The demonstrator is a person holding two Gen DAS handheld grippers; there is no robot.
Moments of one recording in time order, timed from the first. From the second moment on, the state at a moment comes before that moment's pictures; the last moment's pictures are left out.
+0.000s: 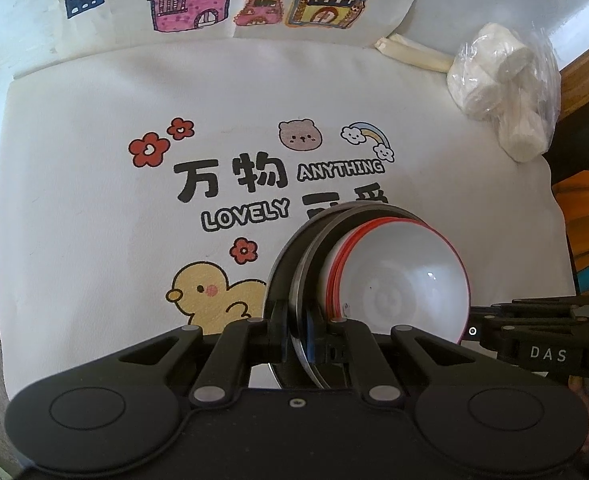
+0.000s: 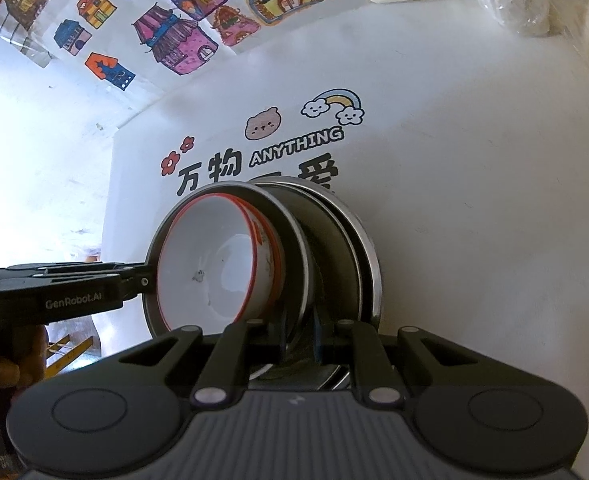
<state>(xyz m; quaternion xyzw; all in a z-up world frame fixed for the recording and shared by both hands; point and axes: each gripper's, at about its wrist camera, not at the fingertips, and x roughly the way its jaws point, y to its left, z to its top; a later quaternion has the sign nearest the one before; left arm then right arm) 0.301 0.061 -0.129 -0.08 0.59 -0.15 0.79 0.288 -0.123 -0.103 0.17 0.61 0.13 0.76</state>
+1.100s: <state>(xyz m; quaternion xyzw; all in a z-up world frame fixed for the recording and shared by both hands) 0.305 0.048 -0.136 -0.06 0.60 -0.16 0.78 0.285 -0.132 -0.099 0.18 0.61 0.11 0.76</state>
